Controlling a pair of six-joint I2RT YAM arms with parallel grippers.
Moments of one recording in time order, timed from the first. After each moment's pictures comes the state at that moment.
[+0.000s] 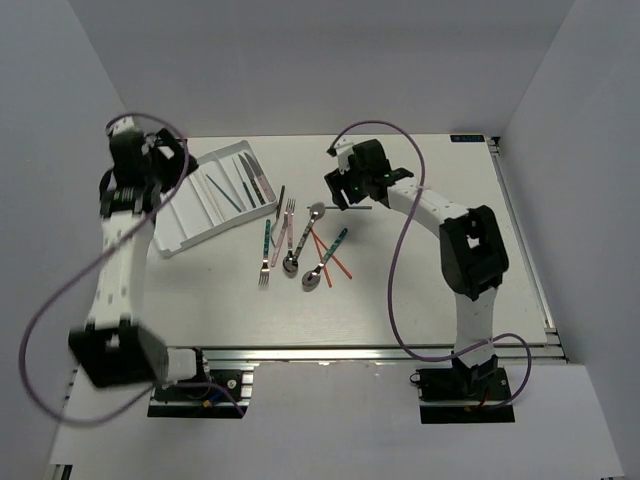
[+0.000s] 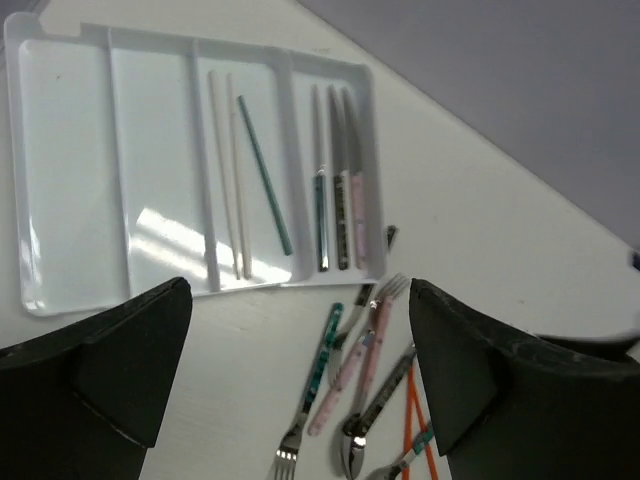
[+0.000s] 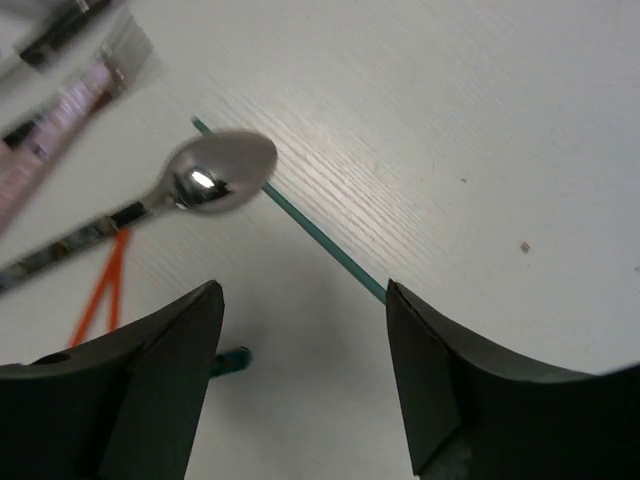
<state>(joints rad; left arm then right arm) 0.12 1.43 1.43 -0.51 -0.01 -0.49 0.52 1.99 1.57 -0.26 -0.16 -0.17</state>
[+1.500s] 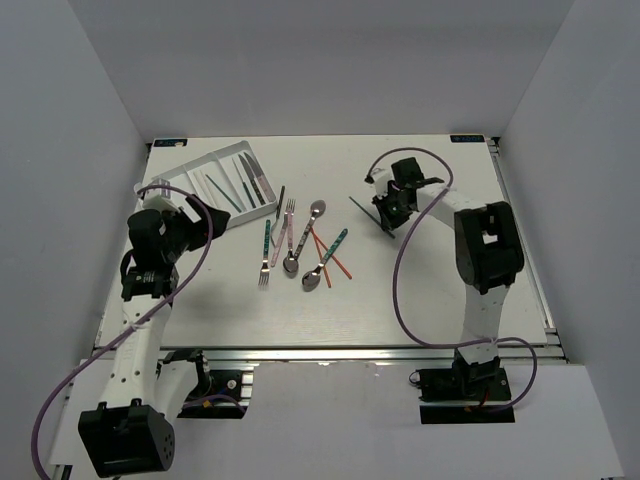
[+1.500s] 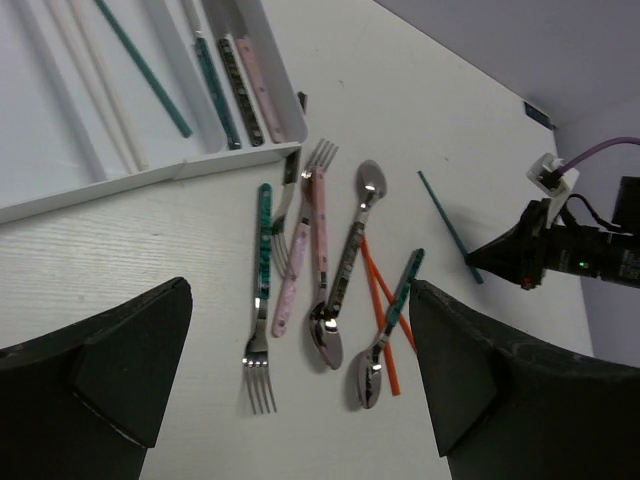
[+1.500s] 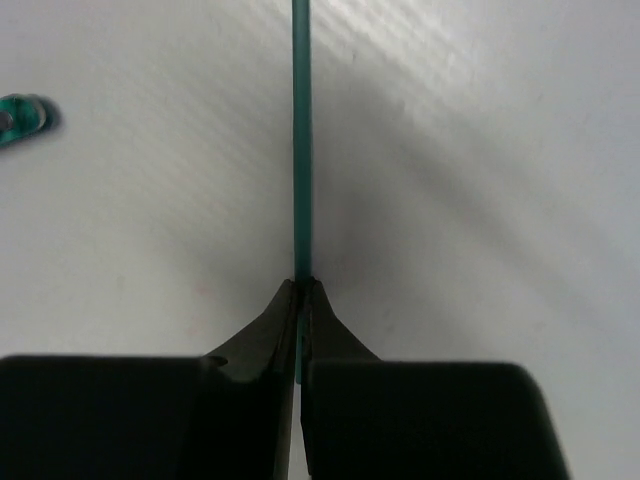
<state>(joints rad) 0.09 0.86 0.71 -0.20 0.28 -0.50 0.32 2.06 1.46 -0.47 -0.23 -0.42</state>
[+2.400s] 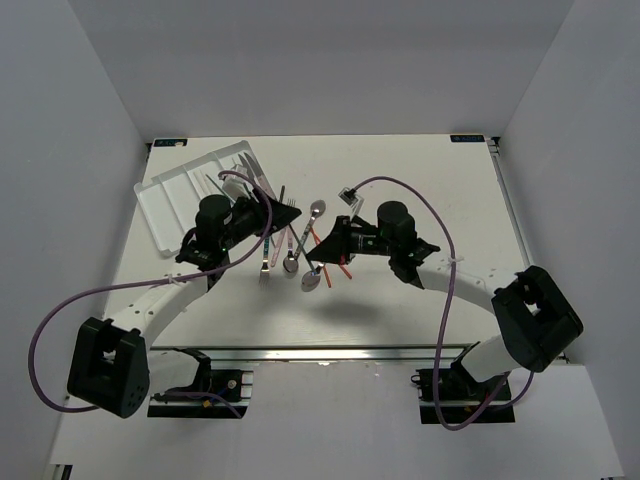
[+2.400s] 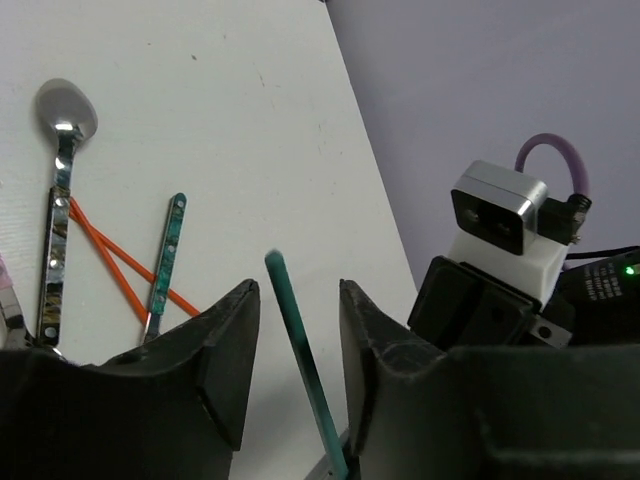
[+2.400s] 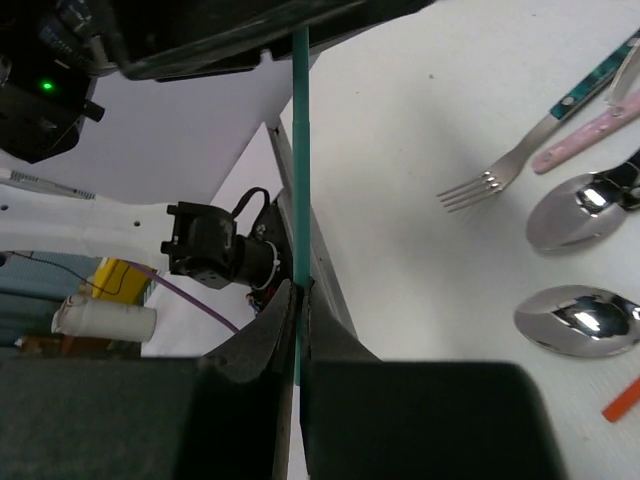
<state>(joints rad) -0.36 1.21 0.72 0.31 0.39 -0.84 0.69 1.46 0.78 0.50 -0.71 0.75</state>
